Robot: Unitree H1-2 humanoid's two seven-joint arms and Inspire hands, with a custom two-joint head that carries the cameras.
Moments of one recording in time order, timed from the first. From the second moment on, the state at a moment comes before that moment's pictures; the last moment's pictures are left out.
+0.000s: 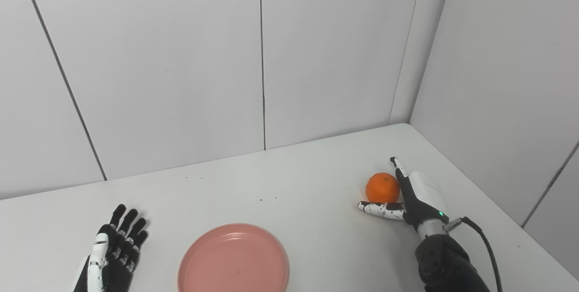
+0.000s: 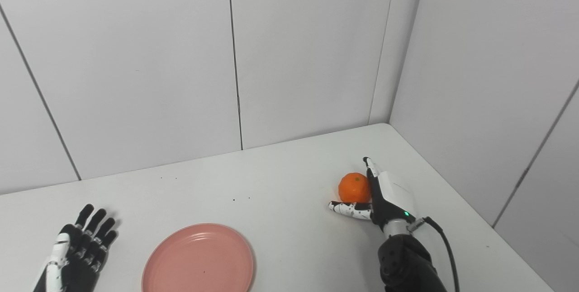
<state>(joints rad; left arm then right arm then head) -0.27 0.06 0.08 0.17 -0.37 0.14 -0.26 -0.20 -0.35 -0.10 -0.03 -0.67 0.45 -0.01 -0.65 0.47</state>
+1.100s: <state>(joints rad) -0.27 0.06 0.08 0.16 -0.38 0.16 -0.26 -0.28 -0.42 -0.05 0.07 -0.62 0.46 -0.01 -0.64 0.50</state>
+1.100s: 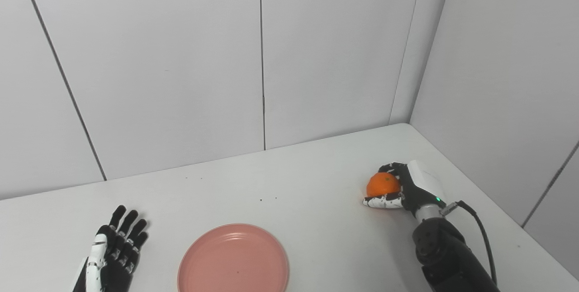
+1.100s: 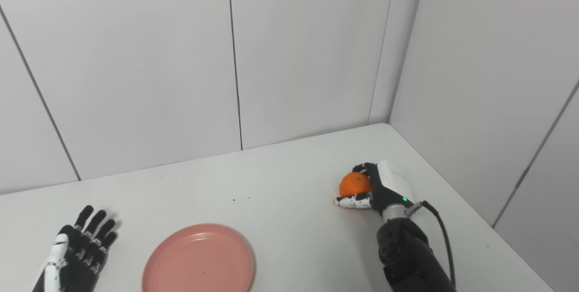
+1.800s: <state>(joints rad) -0.27 0.05 0.09 0.14 -0.38 0.18 -0.24 -0.27 -0.42 -0.03 -0.16 -0.64 0.47 0.04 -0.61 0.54</state>
